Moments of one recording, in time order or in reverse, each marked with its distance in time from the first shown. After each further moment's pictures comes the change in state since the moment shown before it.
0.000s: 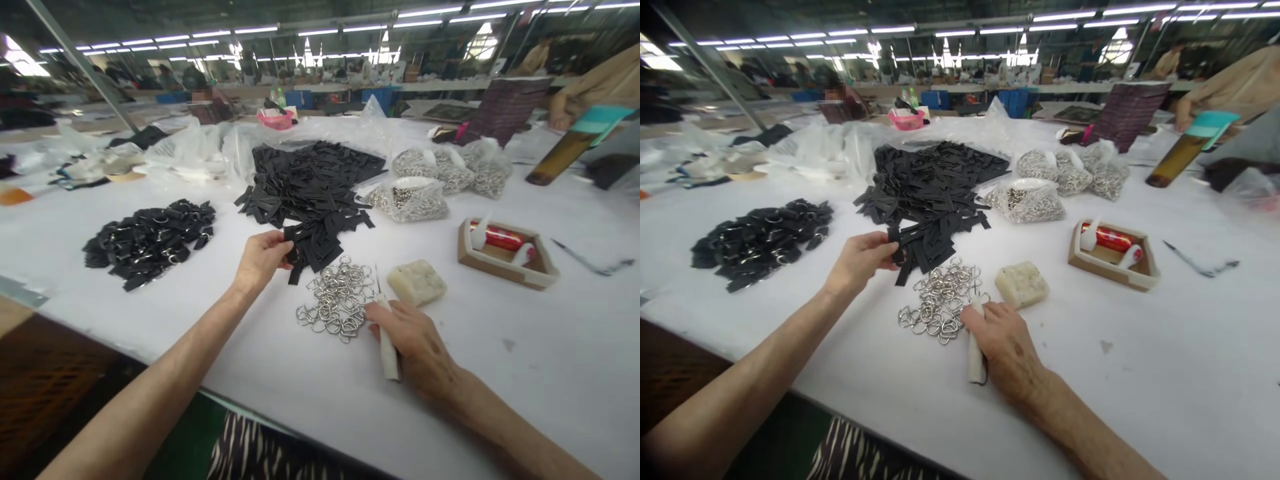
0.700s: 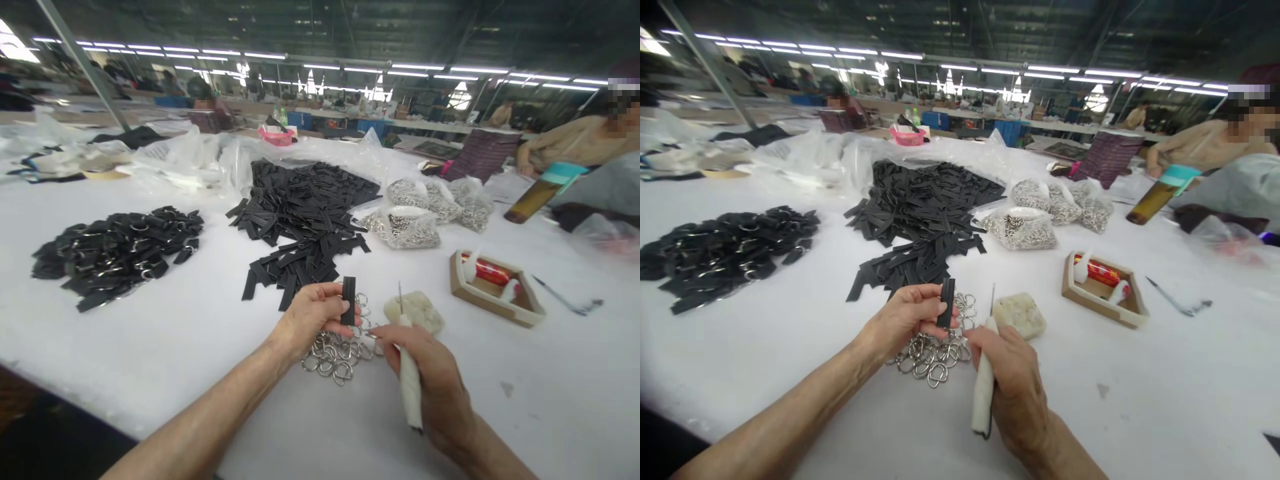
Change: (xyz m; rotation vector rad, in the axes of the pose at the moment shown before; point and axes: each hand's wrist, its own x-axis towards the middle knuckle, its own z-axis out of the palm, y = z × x) left_hand -0.039 0.011 0.055 -0.678 -0.558 -0.196; right_hand 0.006 0.001 -0.002 0.214 0.290 0.142
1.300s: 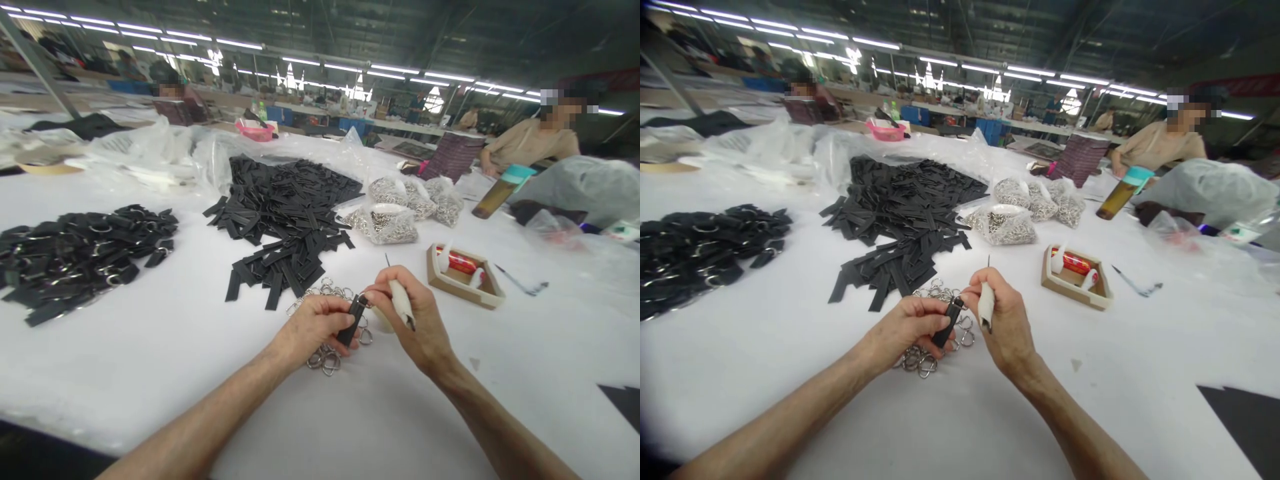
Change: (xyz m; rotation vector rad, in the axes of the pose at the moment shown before) left_hand -0.004 -0.009 0.014 0.147 -0.144 -0.090; right_hand 0.050 -0.008 -0.016 0.268 0.017 0.415
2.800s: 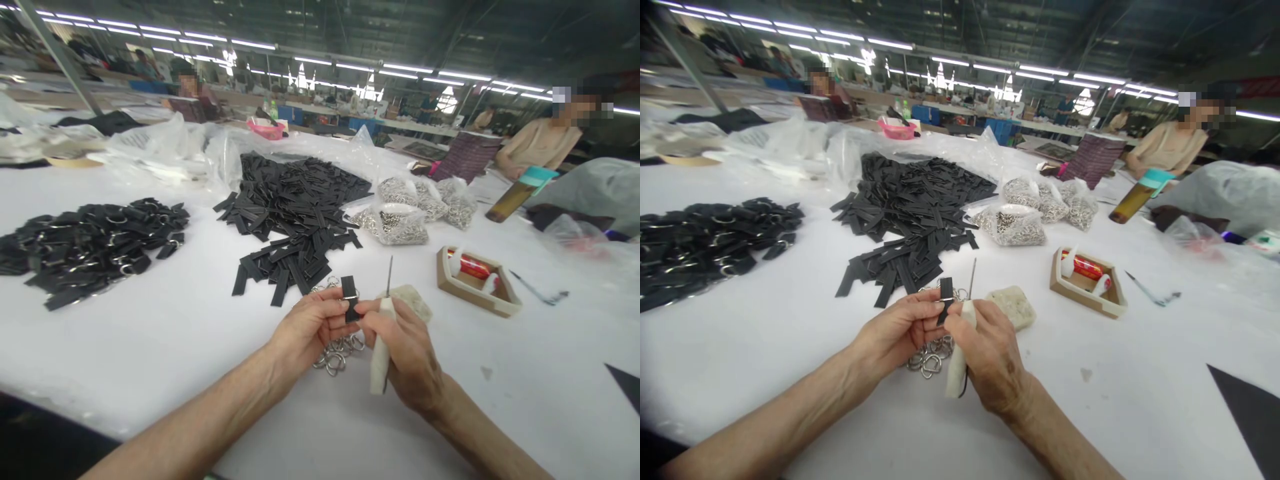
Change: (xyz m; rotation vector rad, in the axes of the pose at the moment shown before) left_hand -0.002 -0.001 0.003 -0.635 0.184 -0.040; right_hand -0.019 0.017 0.017 -0.302 -0.016 -0.771
